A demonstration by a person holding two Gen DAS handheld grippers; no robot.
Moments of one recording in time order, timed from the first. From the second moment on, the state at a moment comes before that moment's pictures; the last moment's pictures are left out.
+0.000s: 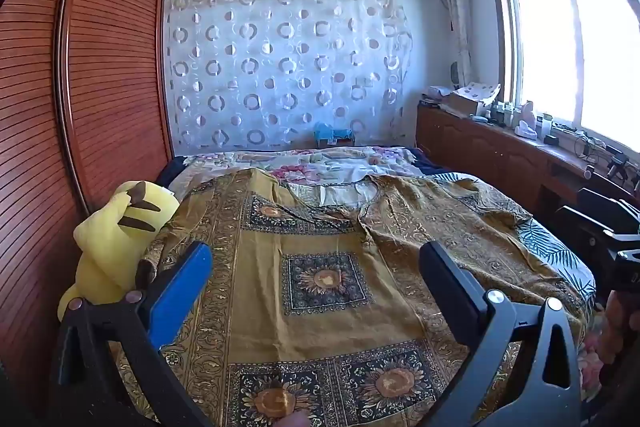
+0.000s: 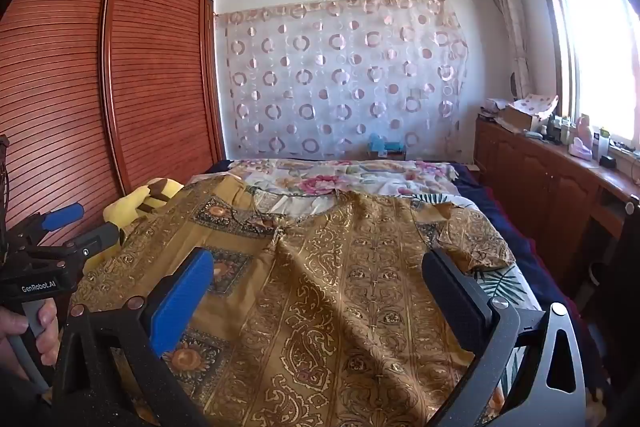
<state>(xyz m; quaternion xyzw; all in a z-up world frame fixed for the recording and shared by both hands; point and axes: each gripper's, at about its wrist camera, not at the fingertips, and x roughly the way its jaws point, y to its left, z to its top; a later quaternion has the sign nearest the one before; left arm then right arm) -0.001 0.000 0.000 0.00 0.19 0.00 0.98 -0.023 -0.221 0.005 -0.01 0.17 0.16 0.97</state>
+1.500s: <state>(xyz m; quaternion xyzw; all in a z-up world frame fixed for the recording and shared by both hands) -0.003 -0.003 0.011 0.00 0.19 0.00 0.98 -0.022 -0.220 0.006 0.00 0.16 0.17 0.97</state>
